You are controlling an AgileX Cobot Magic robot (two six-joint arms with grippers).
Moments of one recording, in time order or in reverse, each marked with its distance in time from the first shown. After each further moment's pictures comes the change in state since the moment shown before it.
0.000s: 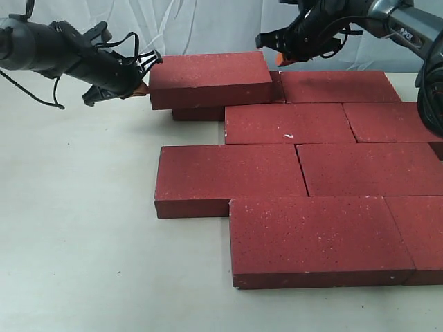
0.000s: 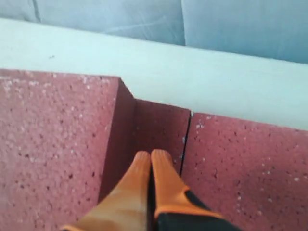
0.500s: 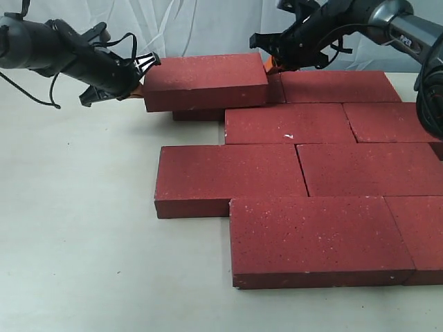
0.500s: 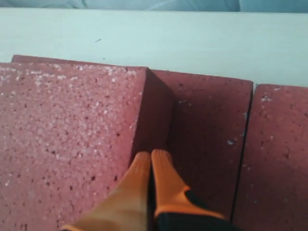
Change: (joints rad) left arm 0.007 -0.007 0.000 0.010 0.047 0.017; right arm -0.015 0.030 0.000 0.263 0.070 -0.089
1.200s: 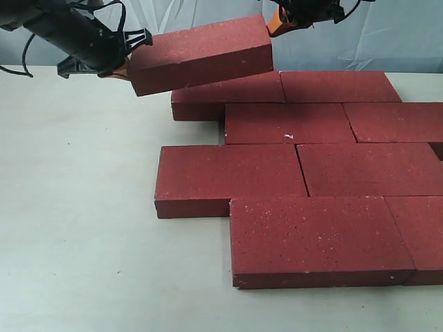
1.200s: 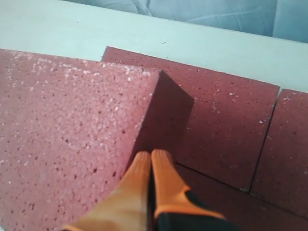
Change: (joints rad) left arm 0.006 -0.194 0.000 0.223 0.262 -0.051; right arm 0.007 -0.221 0.011 0.008 0.217 -0.040
